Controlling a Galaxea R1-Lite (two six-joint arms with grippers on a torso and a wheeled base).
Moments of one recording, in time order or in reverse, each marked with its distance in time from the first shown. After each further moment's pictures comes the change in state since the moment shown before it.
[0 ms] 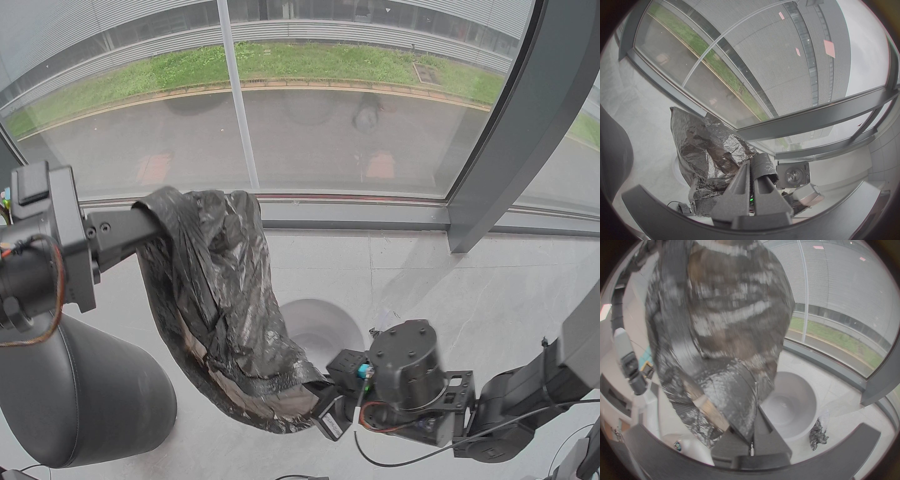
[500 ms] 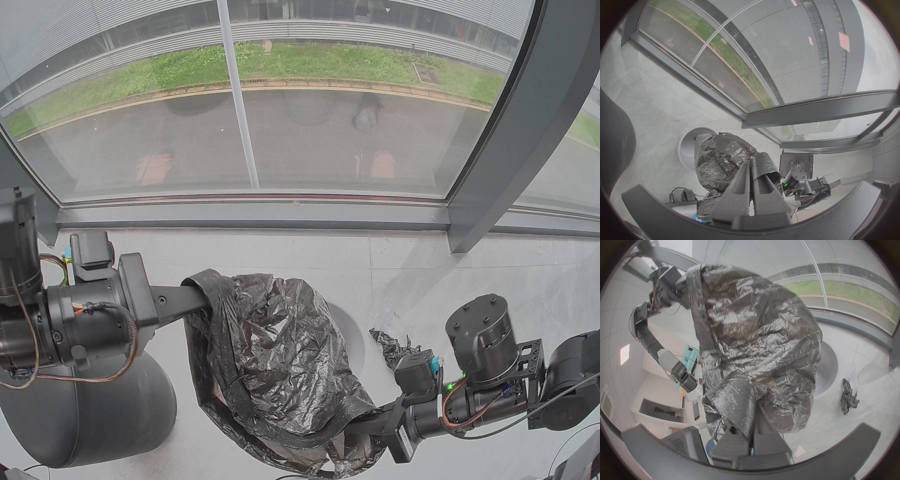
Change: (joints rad) left arm 0.080 0.100 0.182 -0.122 -0.149 -0.018; right arm -0.119 -0.268 0.093 0.361 0.465 0.191
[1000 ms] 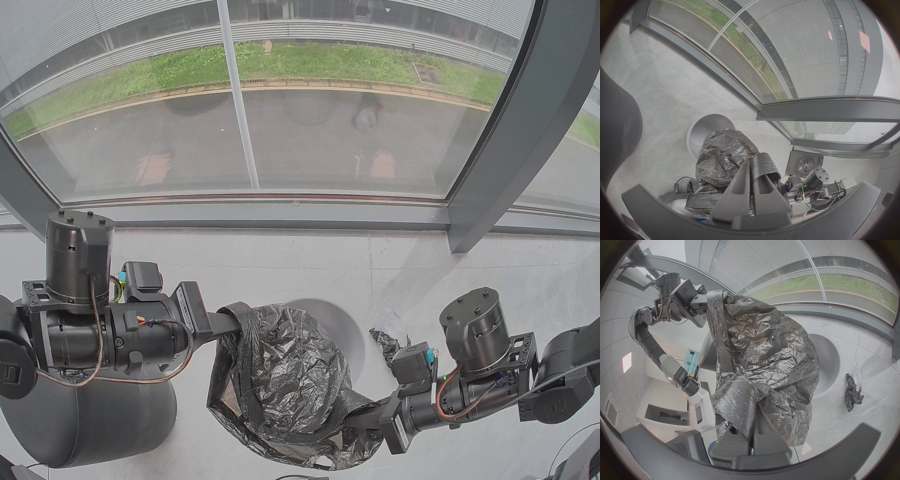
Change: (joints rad) left arm 0.026 0.181 0.006 -0.010 -0.010 -0.041; right arm -0.041 0.034 -0.023 -0.001 0.060 0.034
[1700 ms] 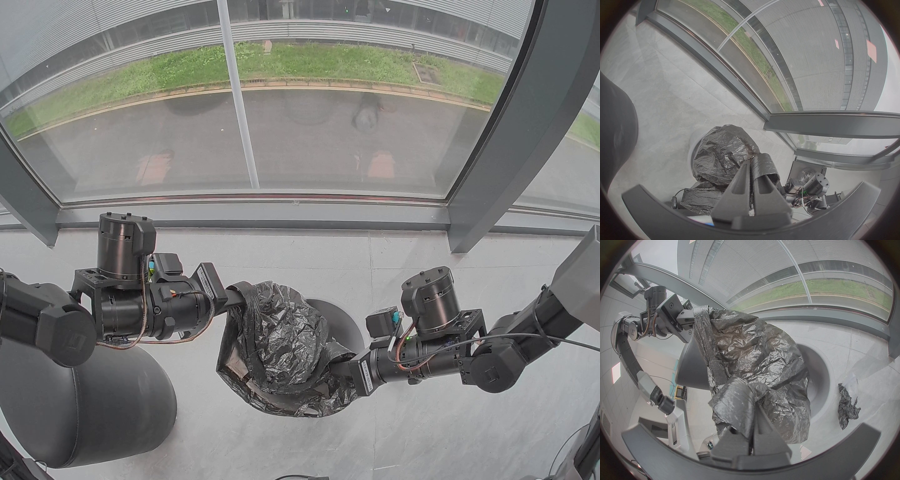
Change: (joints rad) left arm 0.157 0.256 -0.056 -0.198 -0.080 0.001; right arm -0.149 0.281 -0.185 -0.140 0.000 -0.014
